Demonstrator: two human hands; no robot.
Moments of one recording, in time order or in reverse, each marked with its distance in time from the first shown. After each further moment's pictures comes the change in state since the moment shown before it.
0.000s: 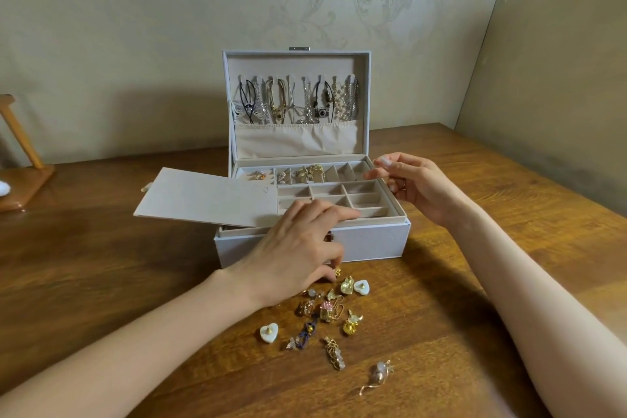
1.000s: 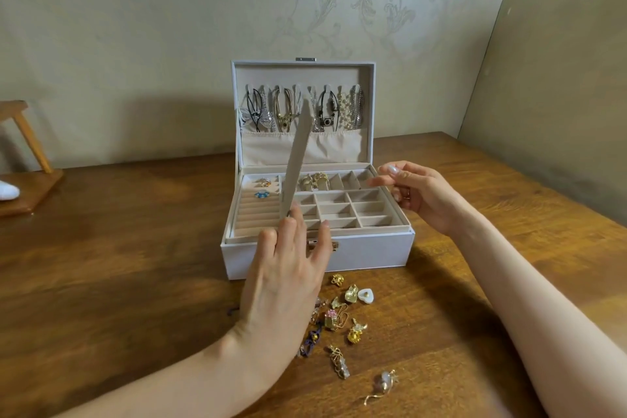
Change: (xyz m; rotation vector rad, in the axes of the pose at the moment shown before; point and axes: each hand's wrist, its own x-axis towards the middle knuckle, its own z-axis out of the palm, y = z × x) left_hand -0.024 0.044 -0.010 0.492 0.067 -0.465; right_hand 0.001 0.000 -0.001 0.027 -0.003 0.013
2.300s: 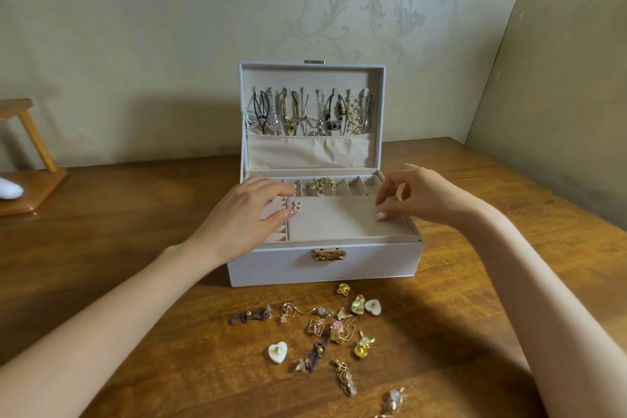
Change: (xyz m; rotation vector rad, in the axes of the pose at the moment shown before) left_hand 0.056 -0.091 0.051 -0.838 -0.098 -0.052; right_hand 0.000 -0.025 0.014 -1.181 -0.049 -0.194
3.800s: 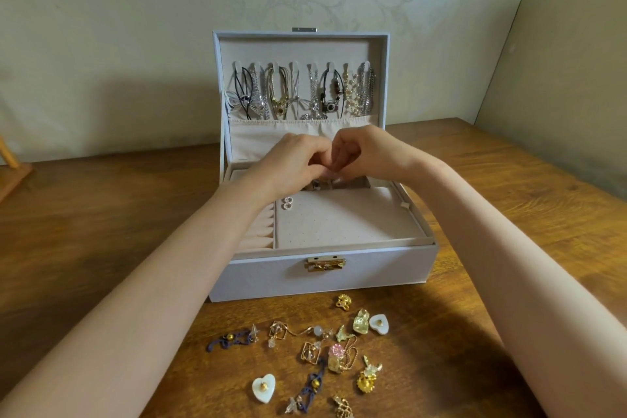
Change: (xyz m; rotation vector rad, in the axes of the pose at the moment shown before) left_hand 0.101 0.015 0.031 -0.127 -0.151 -0.020; right_hand 0.081 -0.018 0.022 0.287 -0.102 -0.068
